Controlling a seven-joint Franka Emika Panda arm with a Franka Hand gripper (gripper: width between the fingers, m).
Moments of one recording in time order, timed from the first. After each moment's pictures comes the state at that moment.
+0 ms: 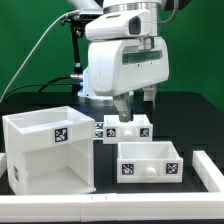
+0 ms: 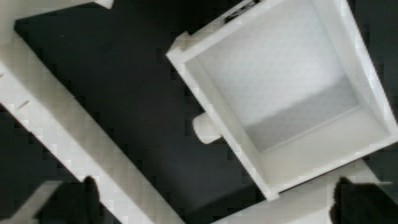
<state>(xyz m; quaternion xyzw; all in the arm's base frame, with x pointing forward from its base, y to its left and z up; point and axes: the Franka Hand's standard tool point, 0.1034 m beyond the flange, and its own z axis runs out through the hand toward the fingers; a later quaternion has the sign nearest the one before) 0.568 0.027 0.115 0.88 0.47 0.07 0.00</state>
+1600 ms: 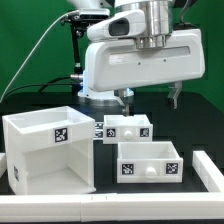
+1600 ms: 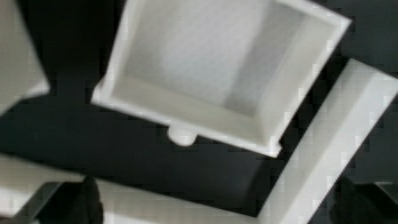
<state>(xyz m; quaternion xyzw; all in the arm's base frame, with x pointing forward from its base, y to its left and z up) 0.548 0.054 0.111 0.99 0.11 0.05 -0.04</state>
